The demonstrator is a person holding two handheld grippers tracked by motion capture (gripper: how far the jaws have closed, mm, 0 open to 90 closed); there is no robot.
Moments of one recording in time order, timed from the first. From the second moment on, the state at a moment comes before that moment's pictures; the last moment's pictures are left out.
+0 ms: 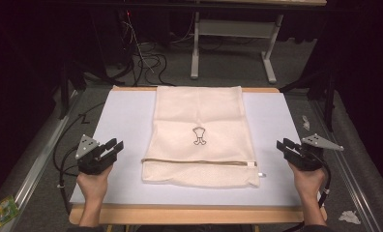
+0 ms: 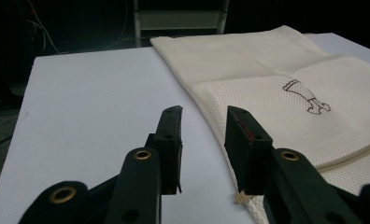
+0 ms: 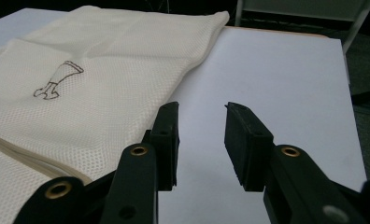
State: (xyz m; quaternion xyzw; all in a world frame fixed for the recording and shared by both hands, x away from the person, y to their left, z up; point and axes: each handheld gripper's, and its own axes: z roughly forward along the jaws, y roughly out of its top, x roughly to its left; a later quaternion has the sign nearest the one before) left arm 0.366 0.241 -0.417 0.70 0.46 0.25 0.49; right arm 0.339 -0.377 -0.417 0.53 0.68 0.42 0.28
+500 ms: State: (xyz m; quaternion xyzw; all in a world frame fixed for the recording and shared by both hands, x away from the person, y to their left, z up) left arm 0.383 0.242 -0.436 0.69 0.48 0.23 0.48; right arm 0.351 -0.389 -0.436 0.55 0.68 0.41 0.26
